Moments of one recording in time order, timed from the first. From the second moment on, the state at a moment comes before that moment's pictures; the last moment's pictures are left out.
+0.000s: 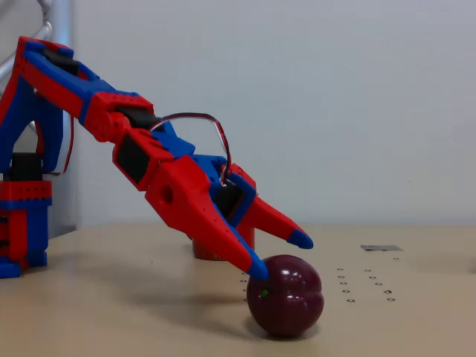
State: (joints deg) arm 36.0 57.8 83.9 6.0 -93.3
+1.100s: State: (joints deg) arm 36.2 48.4 81.9 -8.6 -98.7
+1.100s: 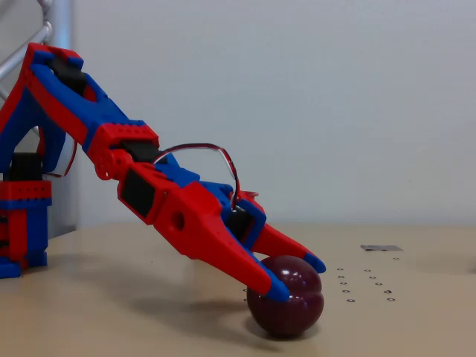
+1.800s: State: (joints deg) arm 36.1 48.4 89.5 -19.7 -102.9
